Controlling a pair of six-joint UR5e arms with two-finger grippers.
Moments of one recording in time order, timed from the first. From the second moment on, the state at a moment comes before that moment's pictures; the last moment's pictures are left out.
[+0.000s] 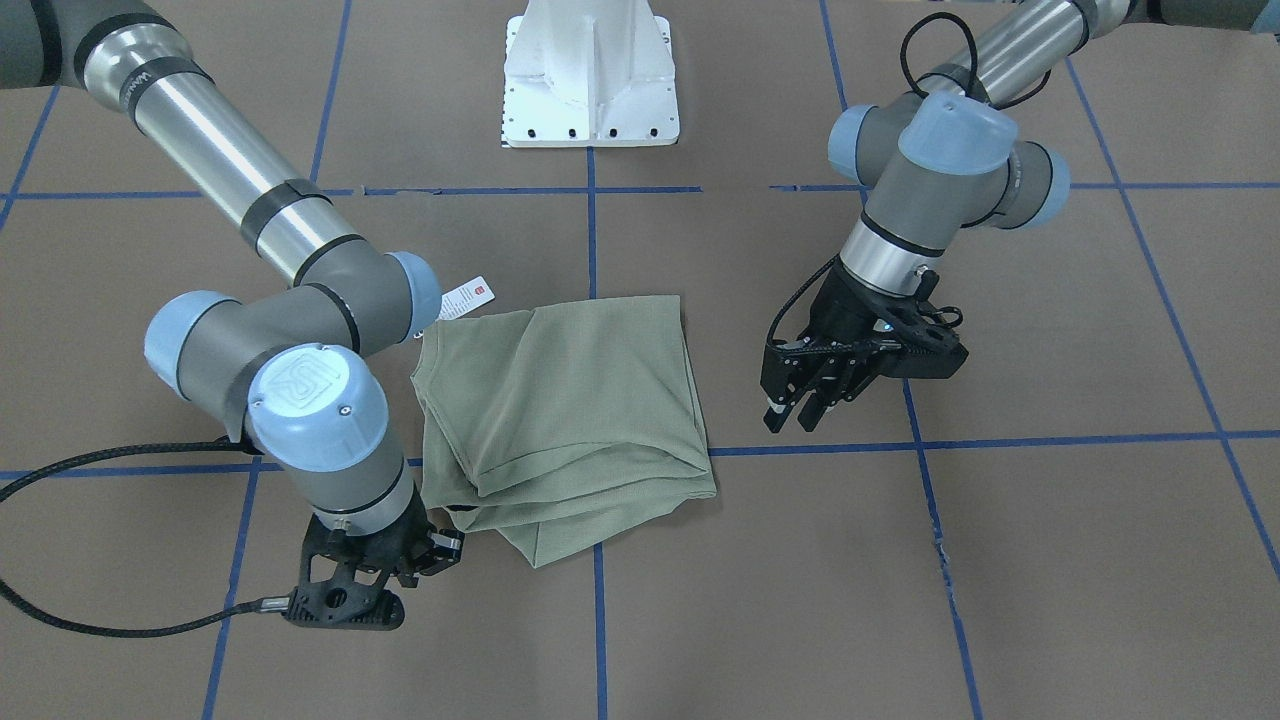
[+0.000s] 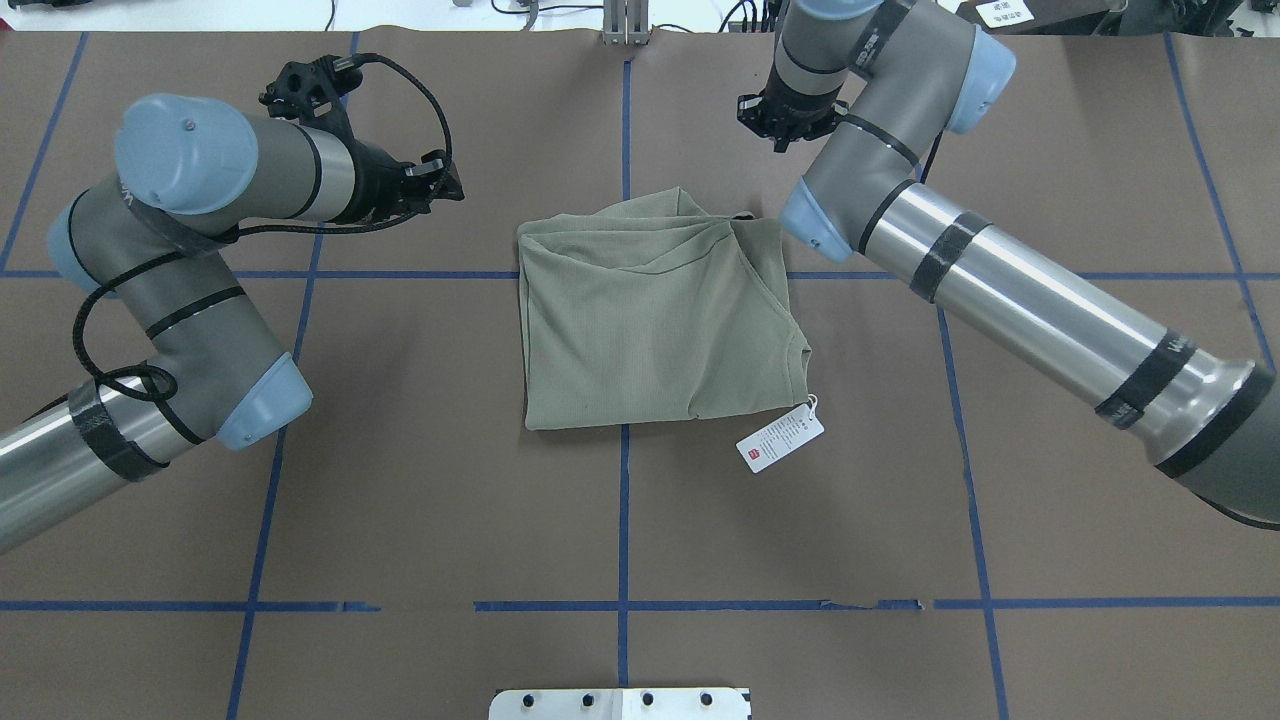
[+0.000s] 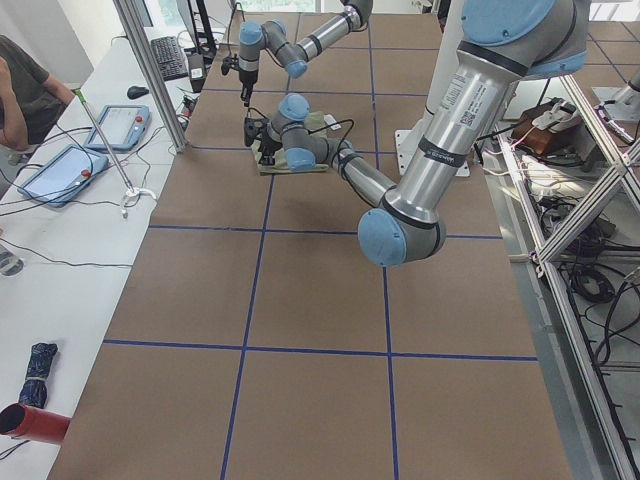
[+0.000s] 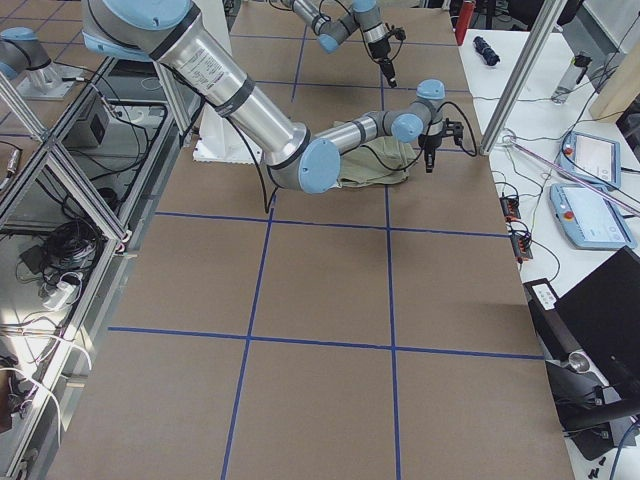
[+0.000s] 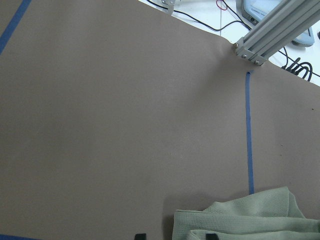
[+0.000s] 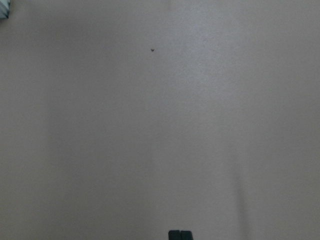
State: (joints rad) left arm -0.77 -2.07 -1.58 -2.23 -1.80 -1.40; right arm 0.89 -0.66 1.00 -1.23 1.97 1.01
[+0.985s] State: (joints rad) left arm -1.14 -1.73 -1.64 -2.22 -2.21 -0.64; right arm 1.27 -1.23 1.50 -1.47 2.29 0.41
